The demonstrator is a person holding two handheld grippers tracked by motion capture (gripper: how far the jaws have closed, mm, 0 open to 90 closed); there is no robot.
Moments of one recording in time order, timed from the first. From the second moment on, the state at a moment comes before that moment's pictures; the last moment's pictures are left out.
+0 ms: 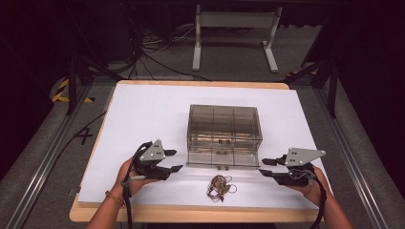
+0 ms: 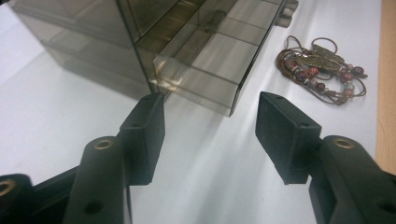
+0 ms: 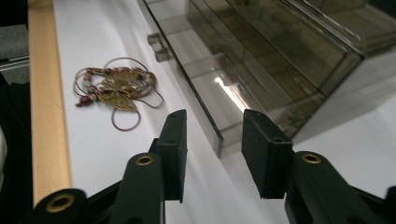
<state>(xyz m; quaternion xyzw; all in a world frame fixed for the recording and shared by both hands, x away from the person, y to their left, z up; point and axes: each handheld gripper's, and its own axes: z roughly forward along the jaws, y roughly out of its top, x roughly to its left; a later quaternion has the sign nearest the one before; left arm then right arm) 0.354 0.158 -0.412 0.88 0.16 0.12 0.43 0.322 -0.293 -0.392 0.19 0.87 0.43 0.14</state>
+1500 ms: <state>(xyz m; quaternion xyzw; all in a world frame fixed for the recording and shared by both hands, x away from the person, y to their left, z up) 0.321 0.181 -0.457 0.87 0.21 0.10 0.44 0.308 -0.171 -0.448 0.17 0.91 0.38 0.08</state>
